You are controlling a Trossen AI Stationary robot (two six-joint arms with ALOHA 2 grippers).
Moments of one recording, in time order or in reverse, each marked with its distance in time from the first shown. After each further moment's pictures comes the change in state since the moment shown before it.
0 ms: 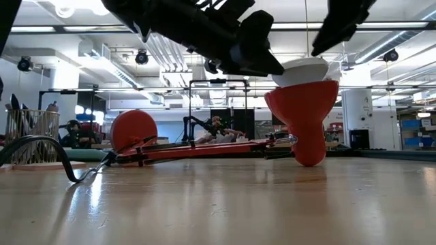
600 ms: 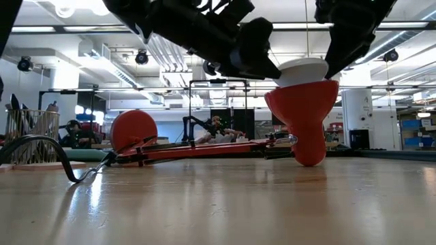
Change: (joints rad) left arm 0.017 0.000 0.002 -0.017 -0.018 0.001; right arm -0.031 0.005 -0.098 -0.043 0.068 0.186
